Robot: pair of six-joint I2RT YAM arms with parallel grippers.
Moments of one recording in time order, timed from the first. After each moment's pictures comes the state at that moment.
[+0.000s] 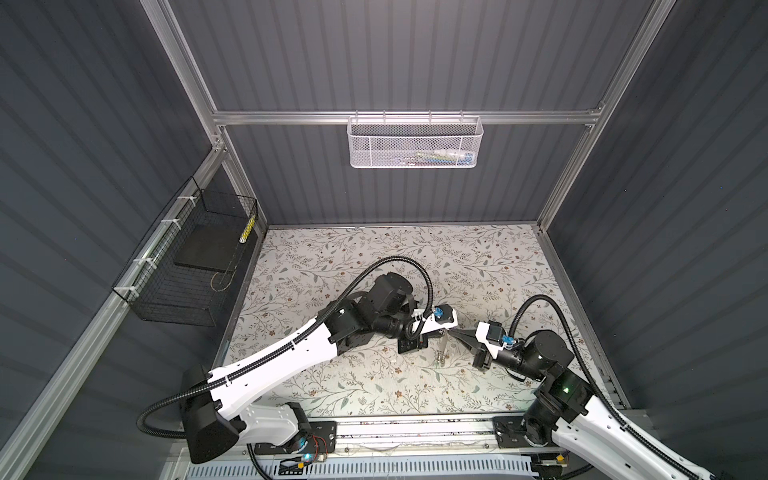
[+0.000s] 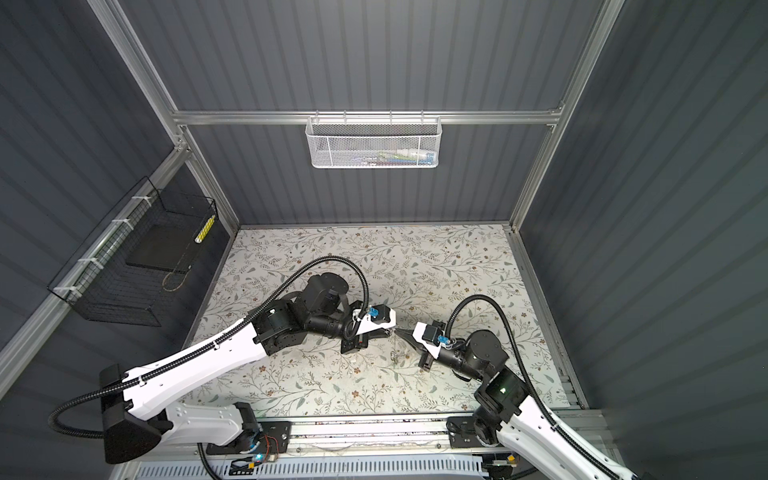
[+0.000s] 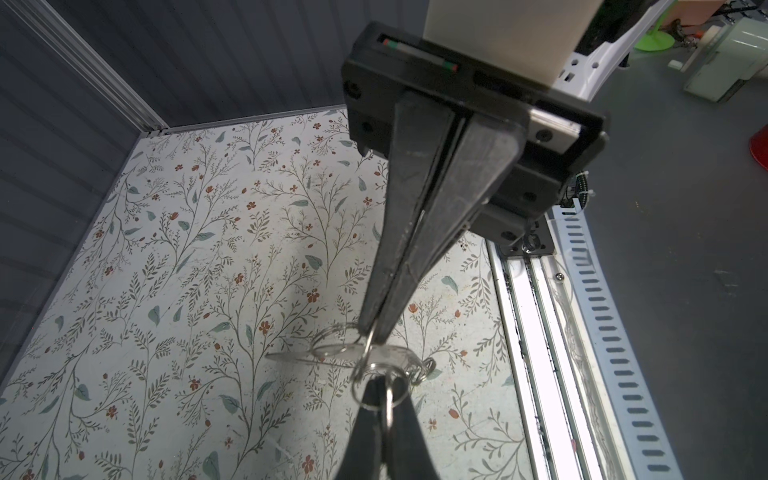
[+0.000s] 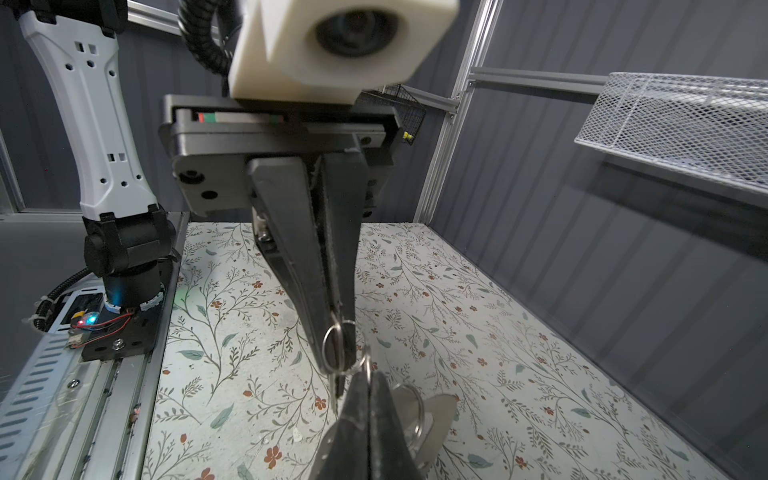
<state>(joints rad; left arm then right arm) -1.01 1.30 1.23 -0.59 0.40 0.51 0.70 0.48 0.33 0.17 -0.45 -0.24</state>
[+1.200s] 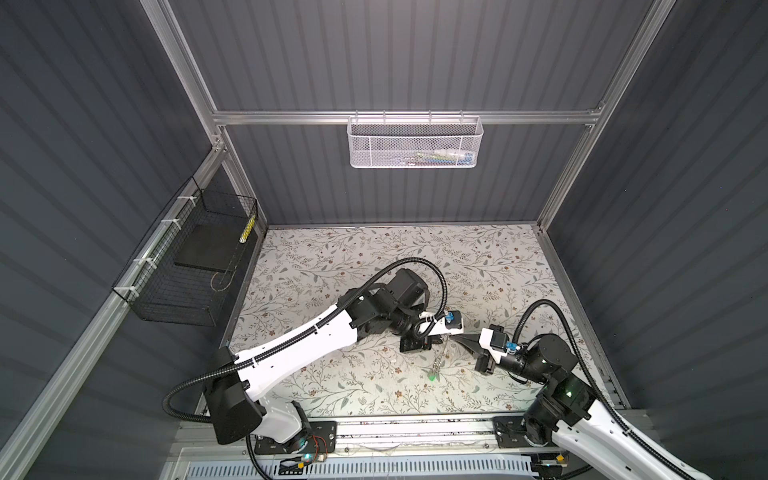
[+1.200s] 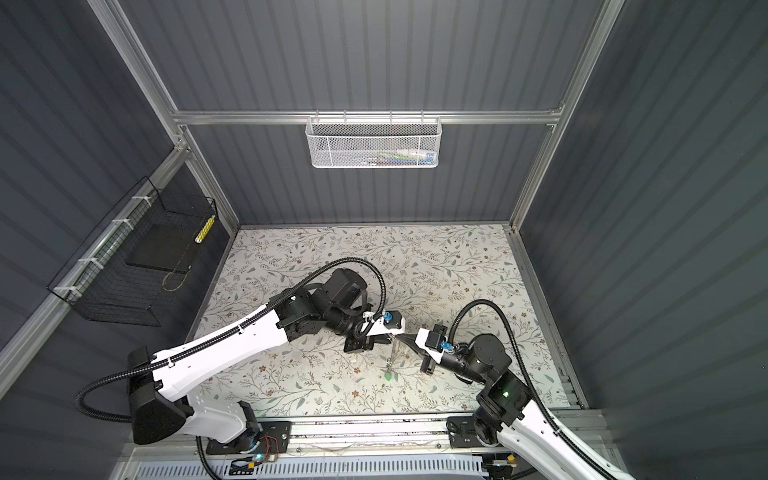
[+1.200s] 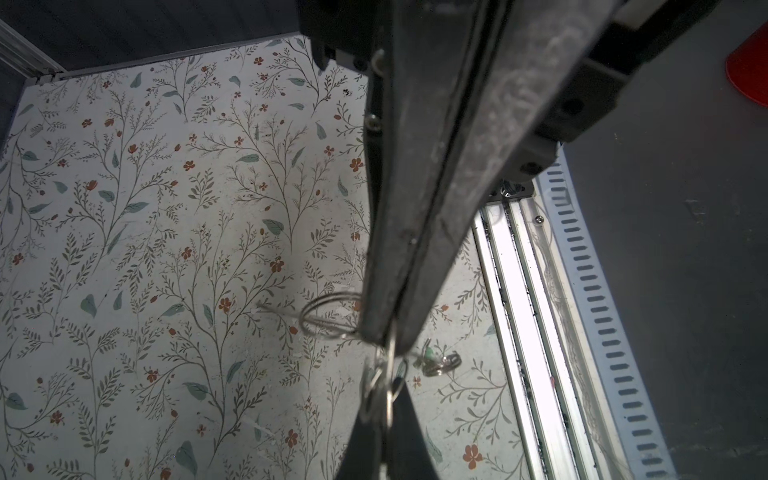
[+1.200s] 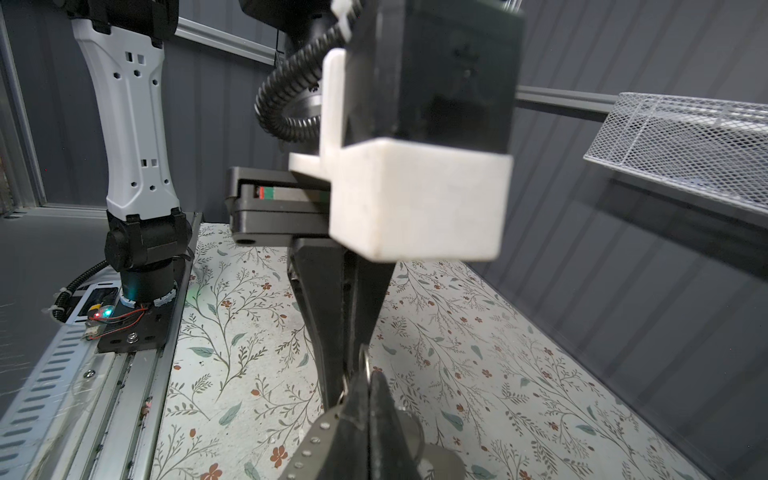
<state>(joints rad) -1.01 1.45 1.36 -0.79 0.45 0.62 0.69 0.44 0.31 0.18 -0.48 -0.24</state>
